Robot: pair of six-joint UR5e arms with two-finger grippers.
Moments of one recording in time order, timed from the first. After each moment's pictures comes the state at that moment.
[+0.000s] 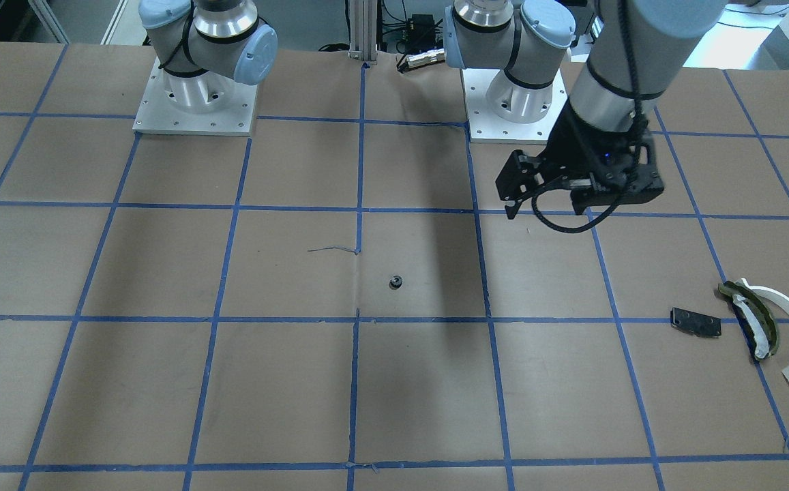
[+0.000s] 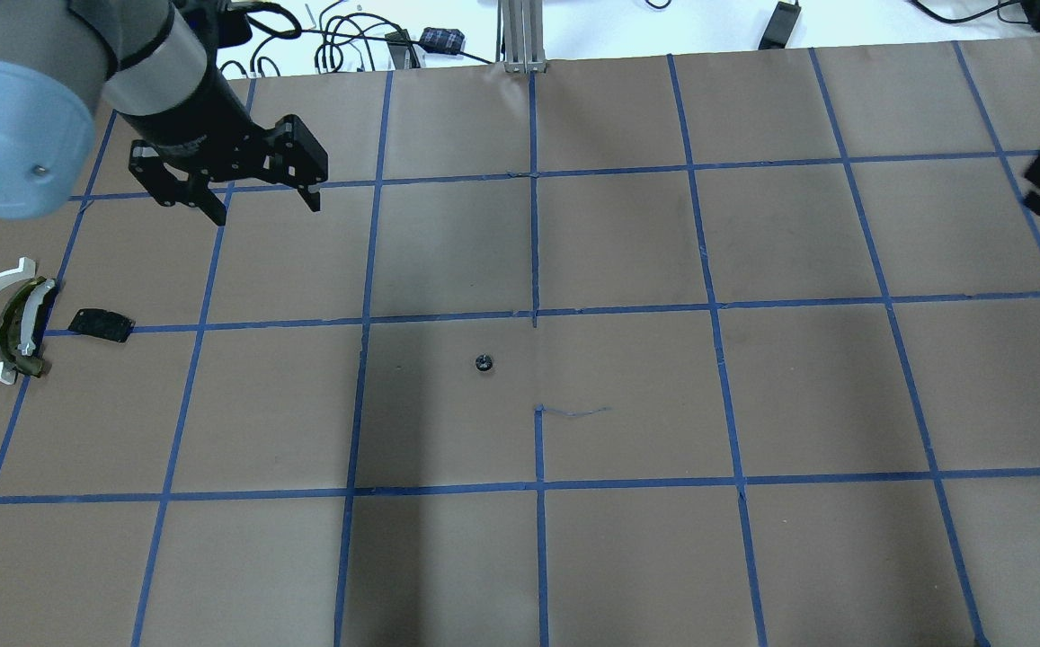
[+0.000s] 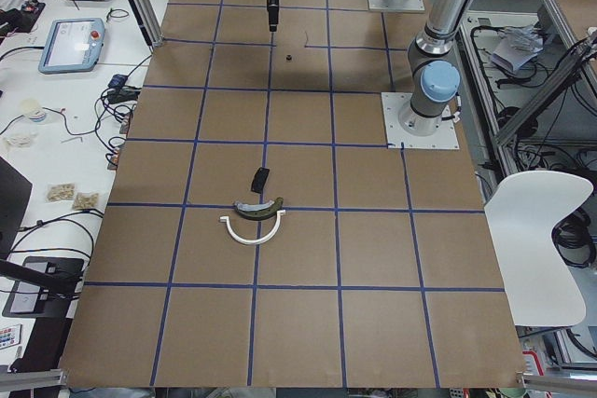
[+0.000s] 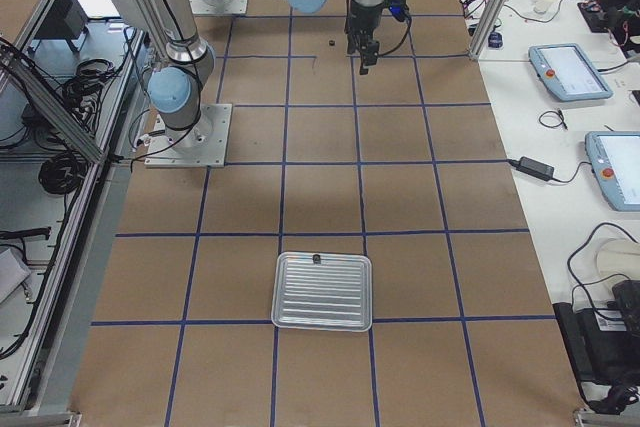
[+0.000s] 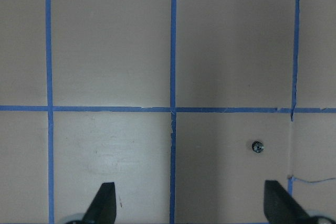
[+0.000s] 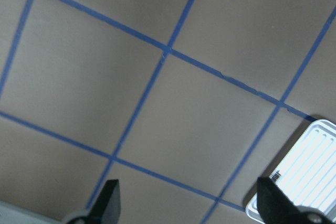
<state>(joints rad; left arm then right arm) -1.59 -1.63 -1.62 -1.45 1.54 -0.14 1.03 -1.50 1.53 -1.56 -1.69 -1.04</state>
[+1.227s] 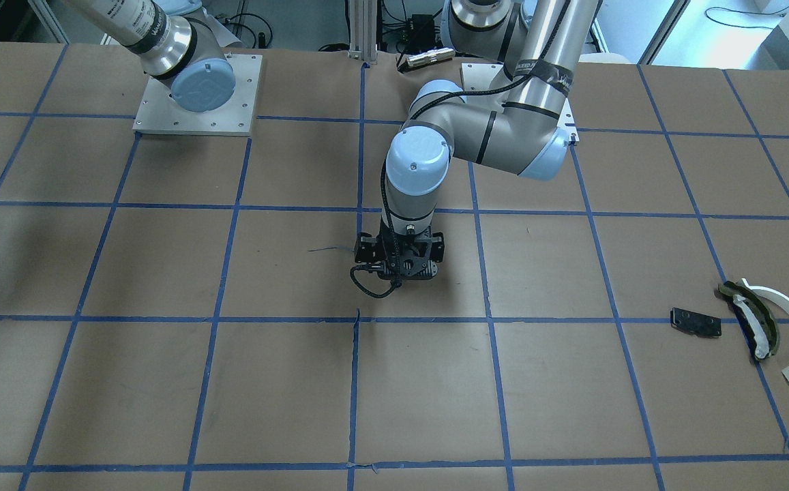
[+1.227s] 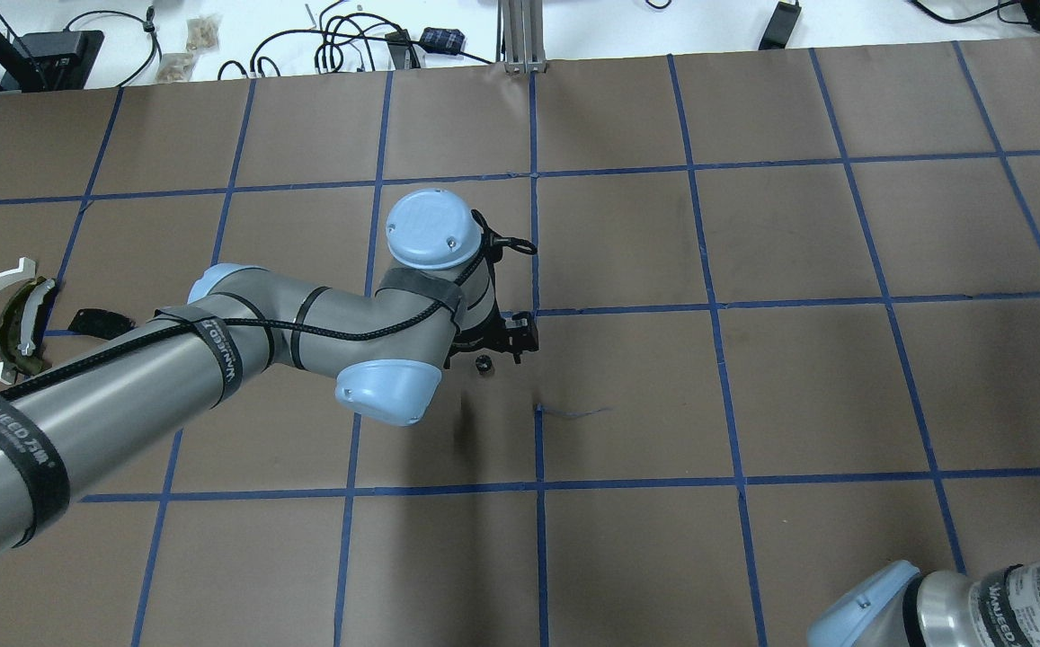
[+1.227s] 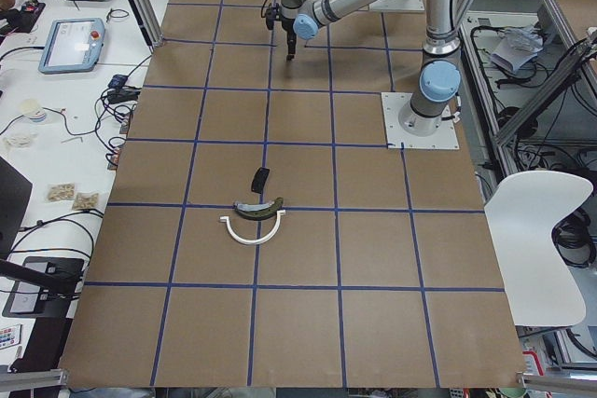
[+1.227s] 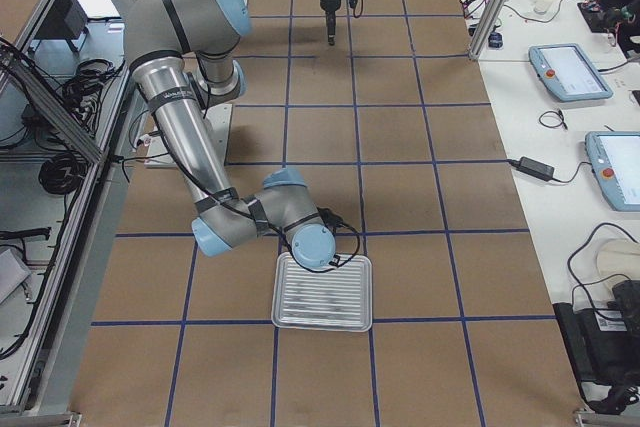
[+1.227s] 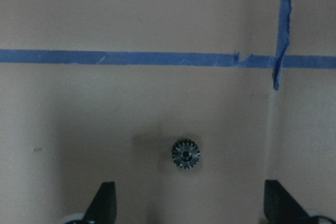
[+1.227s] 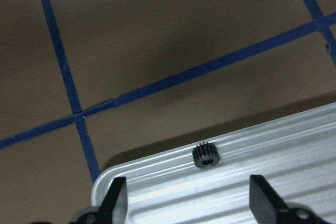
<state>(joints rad) -1.90 -1.95 -1.95 -0.80 1.54 -0.35 0.47 -1.06 1.55 -1.79 -1.46 -2.36</state>
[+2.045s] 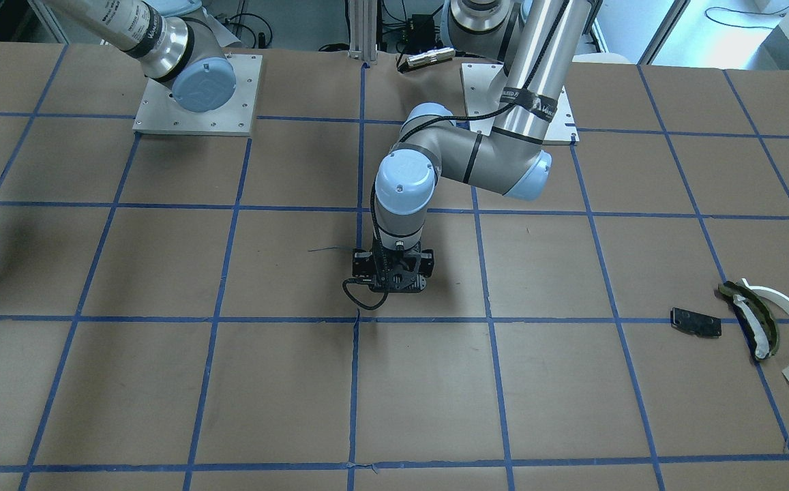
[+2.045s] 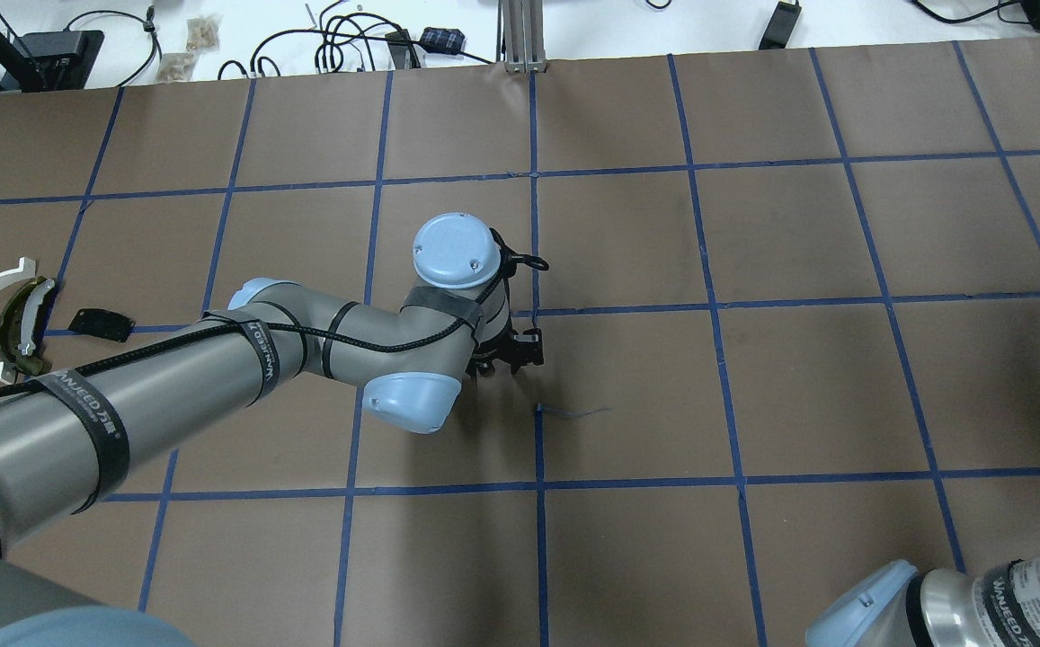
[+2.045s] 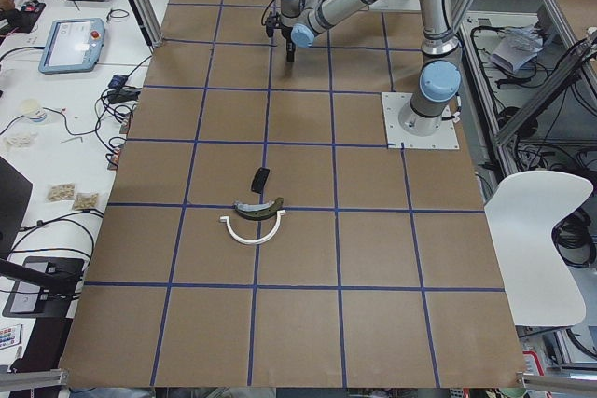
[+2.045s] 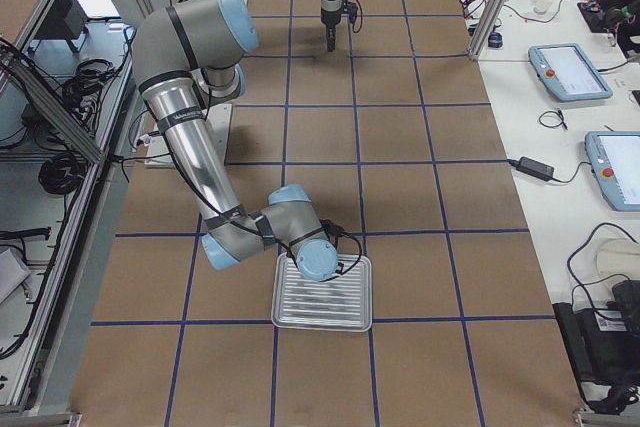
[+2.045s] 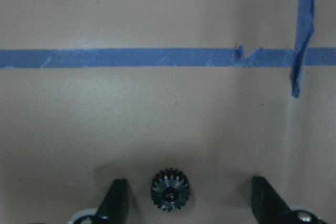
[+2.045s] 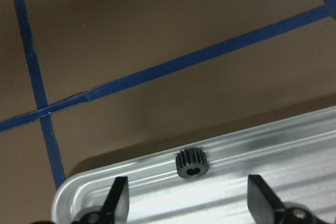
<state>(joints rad) -1.92 -2.02 -1.95 -0.73 1.56 -0.35 0.48 -0.99 1.55 -1.83 -1.45 -2.35</state>
